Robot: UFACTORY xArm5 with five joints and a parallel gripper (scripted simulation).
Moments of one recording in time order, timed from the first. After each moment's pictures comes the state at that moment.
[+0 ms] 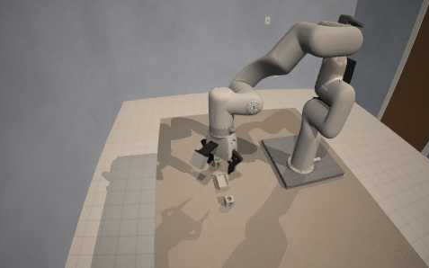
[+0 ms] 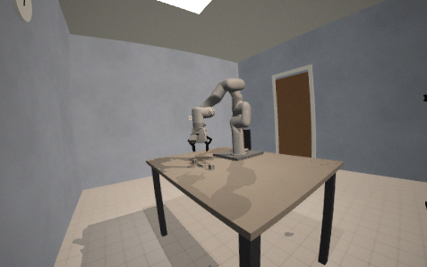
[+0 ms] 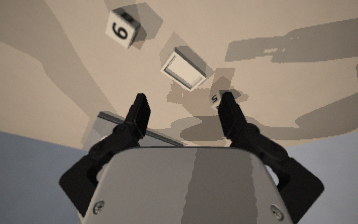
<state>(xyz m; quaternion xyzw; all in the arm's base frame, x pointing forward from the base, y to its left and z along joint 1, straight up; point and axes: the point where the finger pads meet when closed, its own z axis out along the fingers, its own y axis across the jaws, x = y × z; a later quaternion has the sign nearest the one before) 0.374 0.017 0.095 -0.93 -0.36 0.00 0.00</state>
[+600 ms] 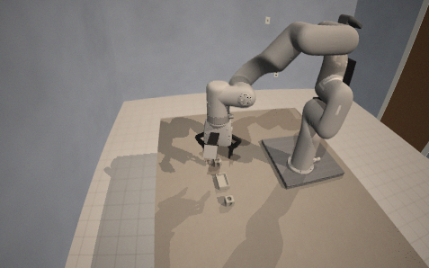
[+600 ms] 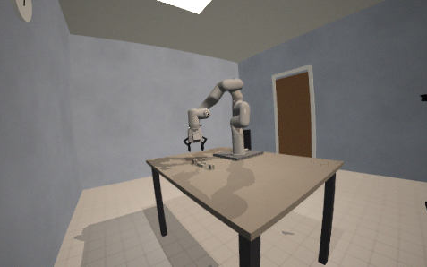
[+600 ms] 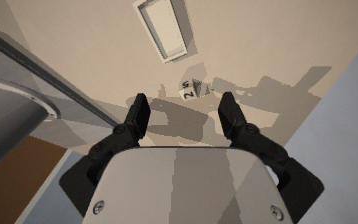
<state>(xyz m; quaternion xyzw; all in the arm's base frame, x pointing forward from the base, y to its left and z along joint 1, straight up) 0.370 -0.050 0.091 -0.82 -0.58 0.00 0.00</state>
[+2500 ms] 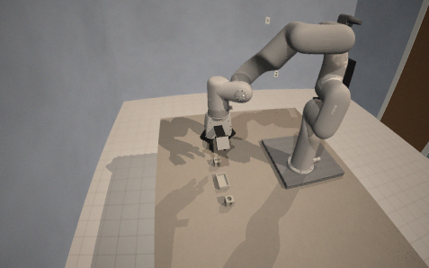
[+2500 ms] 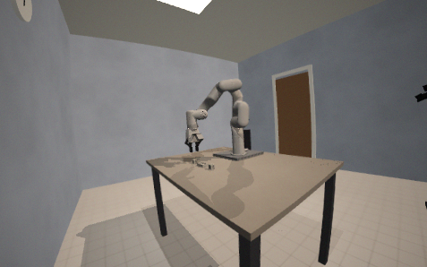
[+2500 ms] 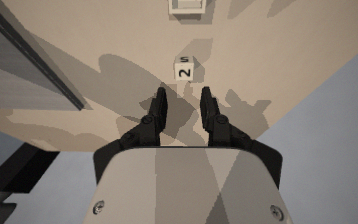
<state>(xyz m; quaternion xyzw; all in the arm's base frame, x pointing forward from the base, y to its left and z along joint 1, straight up) 0.360 -0.099 0.088 -0.69 -0.72 0.00 0.00</state>
